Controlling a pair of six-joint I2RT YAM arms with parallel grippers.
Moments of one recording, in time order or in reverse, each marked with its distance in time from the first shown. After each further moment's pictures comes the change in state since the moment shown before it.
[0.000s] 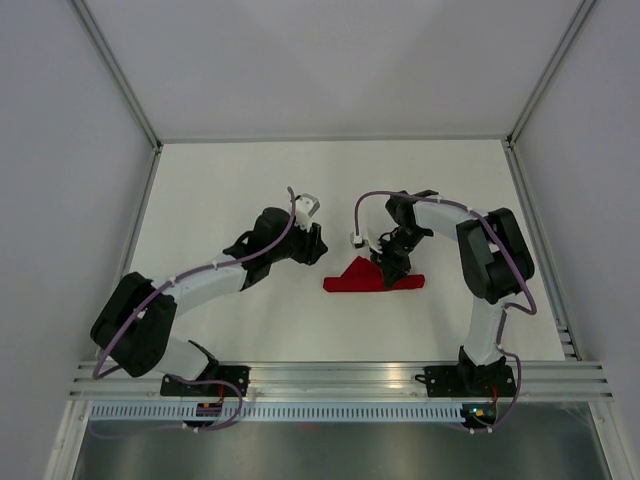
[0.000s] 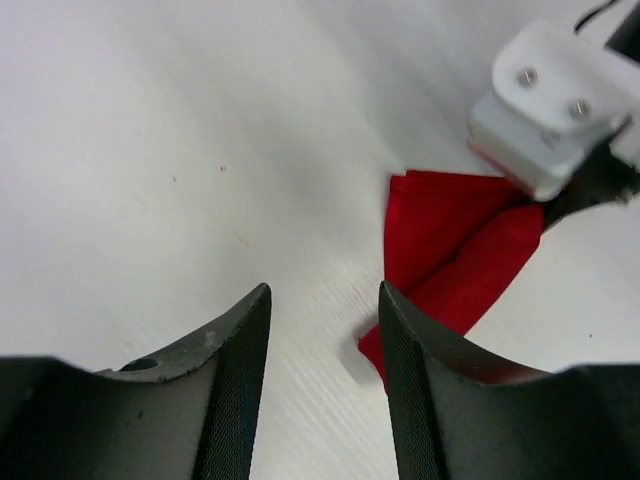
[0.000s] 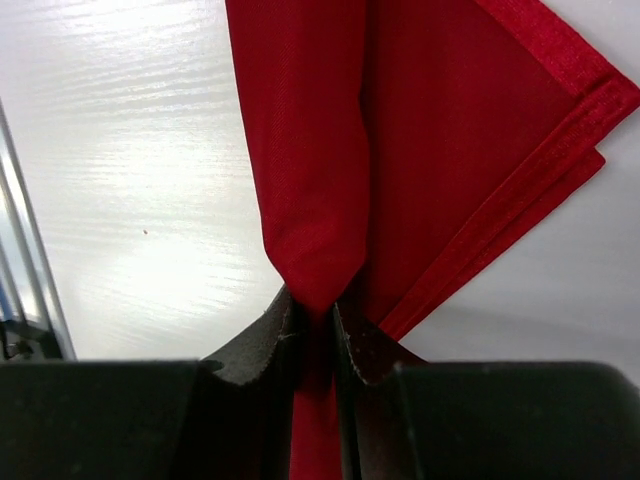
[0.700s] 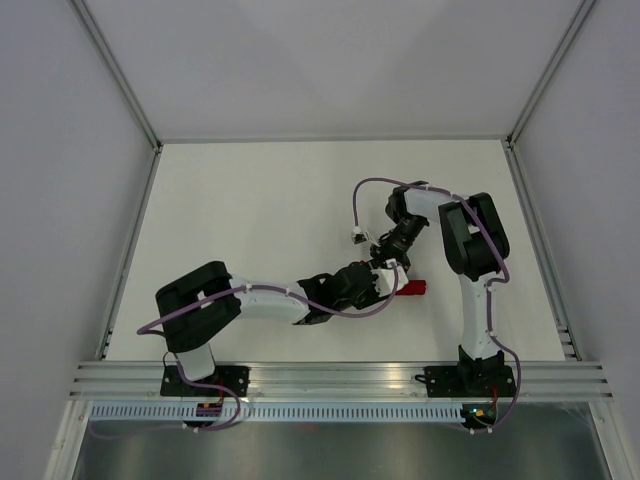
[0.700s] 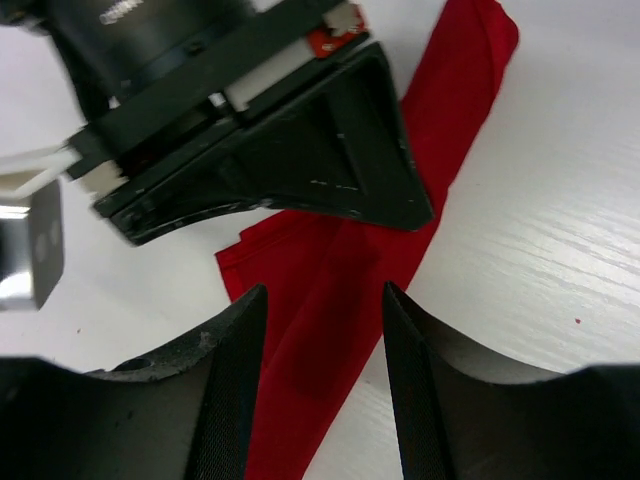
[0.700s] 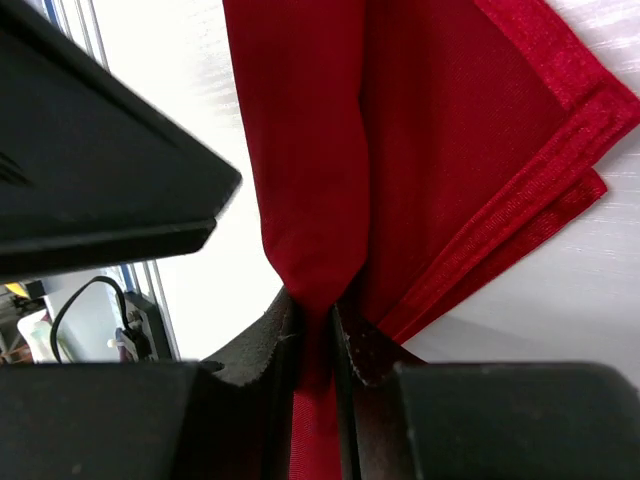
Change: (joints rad) left arm -0.520 0.281 0.092 0.179 -0.417 0.425; right arm -0.046 0.259 0.235 -0.322 -0.097 -0.020
